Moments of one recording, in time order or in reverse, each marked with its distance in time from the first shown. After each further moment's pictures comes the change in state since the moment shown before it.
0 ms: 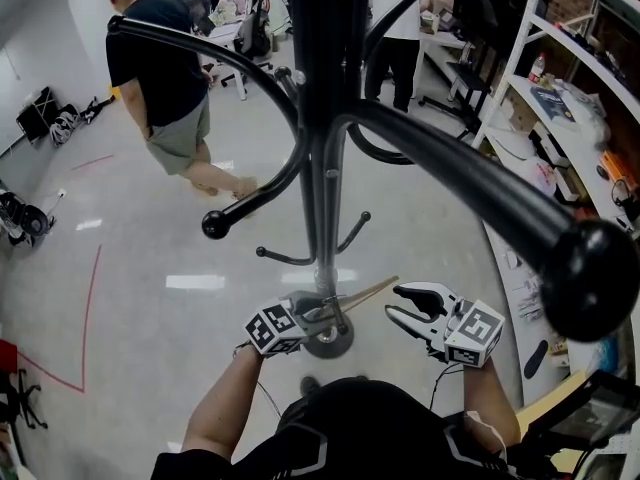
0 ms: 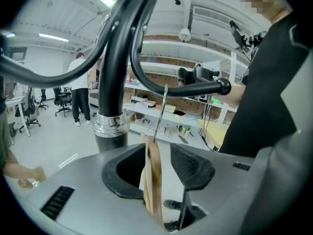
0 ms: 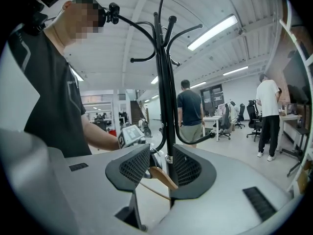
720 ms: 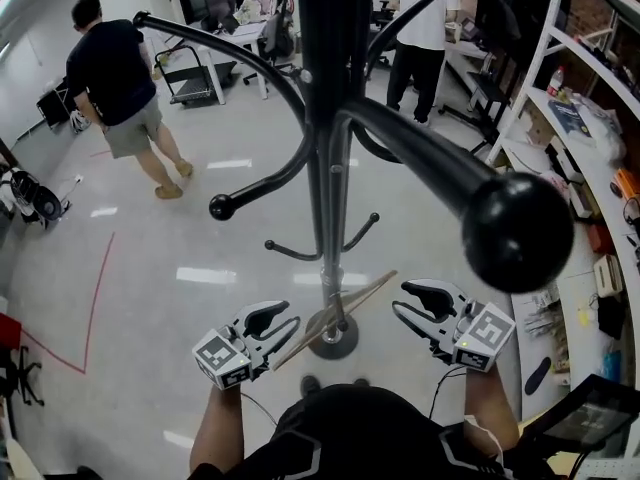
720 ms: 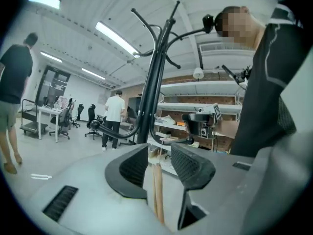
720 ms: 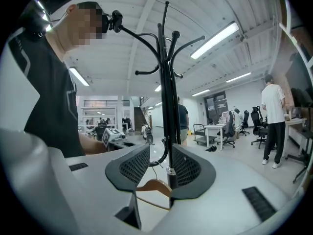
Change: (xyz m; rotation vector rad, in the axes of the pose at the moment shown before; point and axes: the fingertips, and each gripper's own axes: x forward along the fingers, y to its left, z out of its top) left arm -0.130 -0.022 0.041 -0.092 -0.460 0.329; right arm -0.013 0.001 0.025 -0.040 -0.114 0.083
